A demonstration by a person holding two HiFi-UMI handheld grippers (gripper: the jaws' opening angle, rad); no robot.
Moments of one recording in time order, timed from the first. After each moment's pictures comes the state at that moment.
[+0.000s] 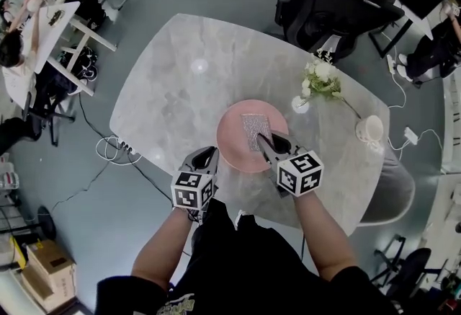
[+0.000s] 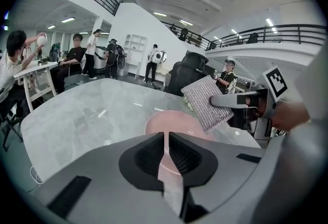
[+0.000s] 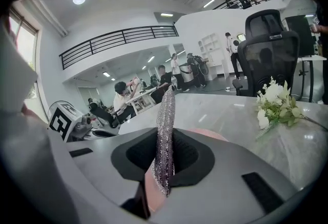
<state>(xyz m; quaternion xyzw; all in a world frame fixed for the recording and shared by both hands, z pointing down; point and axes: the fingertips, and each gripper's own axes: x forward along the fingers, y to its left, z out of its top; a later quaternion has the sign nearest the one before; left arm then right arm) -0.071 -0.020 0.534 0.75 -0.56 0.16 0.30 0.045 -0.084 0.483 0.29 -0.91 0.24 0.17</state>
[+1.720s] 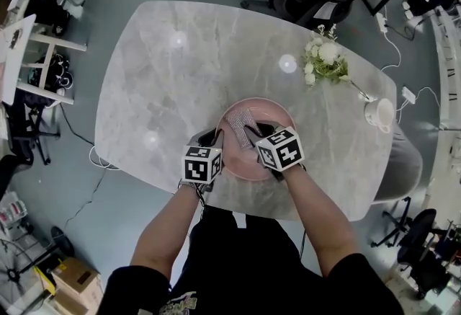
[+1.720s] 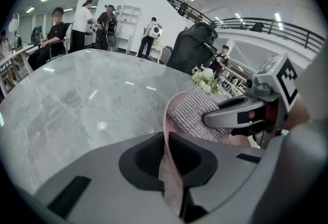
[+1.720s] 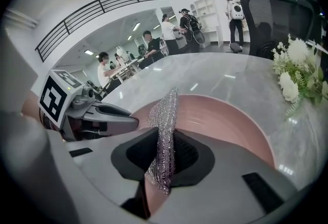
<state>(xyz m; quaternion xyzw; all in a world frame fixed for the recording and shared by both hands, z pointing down) -0.077 -0.128 0.644 0.76 -0.47 0.25 0.39 0.001 -0.148 0.626 0.29 -0.83 0.32 0.34</state>
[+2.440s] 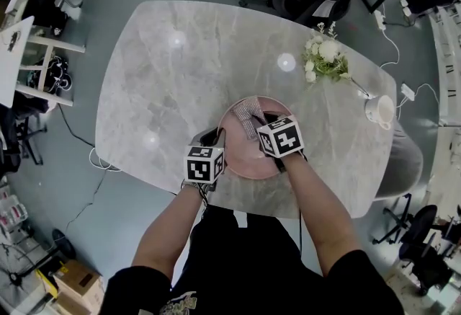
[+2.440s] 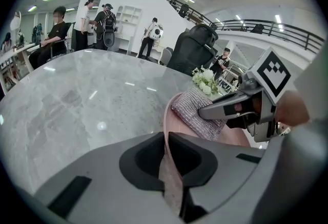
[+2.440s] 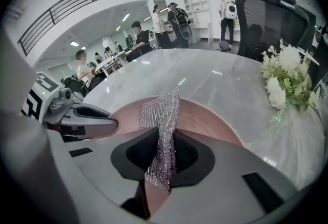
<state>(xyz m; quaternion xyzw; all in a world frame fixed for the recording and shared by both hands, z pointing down) -0.077 -0.127 0.644 0.76 -0.47 0.24 0.39 0.020 -0.174 0.639 0.35 -0.79 0.32 0.39</state>
